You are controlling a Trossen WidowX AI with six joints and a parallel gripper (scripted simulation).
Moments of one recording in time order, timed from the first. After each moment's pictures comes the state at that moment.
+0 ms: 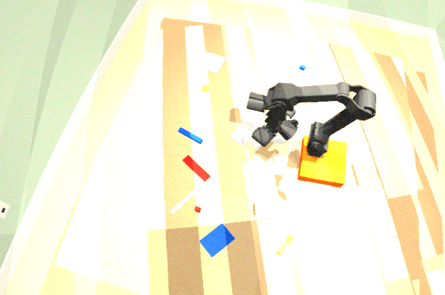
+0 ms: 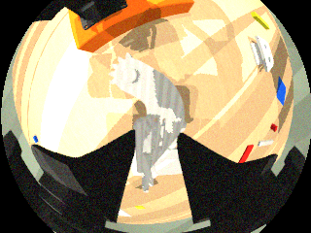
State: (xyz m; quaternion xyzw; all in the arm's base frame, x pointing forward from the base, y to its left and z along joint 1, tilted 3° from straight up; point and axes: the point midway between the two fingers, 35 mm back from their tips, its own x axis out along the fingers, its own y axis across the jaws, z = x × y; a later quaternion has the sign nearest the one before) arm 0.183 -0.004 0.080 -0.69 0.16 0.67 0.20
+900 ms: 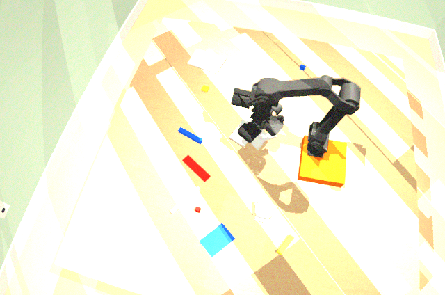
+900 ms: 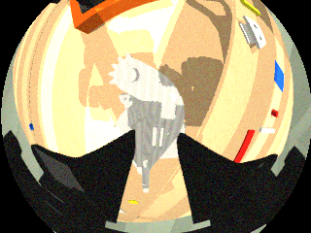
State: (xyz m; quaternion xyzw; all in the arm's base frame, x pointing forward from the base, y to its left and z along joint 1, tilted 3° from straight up) arm 0.233 -0.007 0.088 -0.69 0.17 0.67 0.20
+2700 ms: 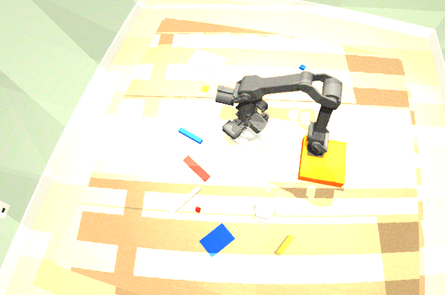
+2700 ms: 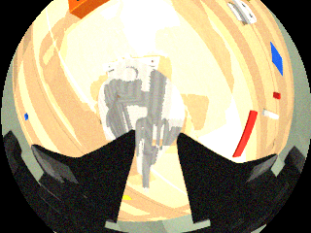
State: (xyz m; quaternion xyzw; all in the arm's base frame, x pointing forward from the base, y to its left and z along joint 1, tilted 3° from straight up) arm 0.286 -0.009 0.085 -0.69 0.17 0.67 0.21
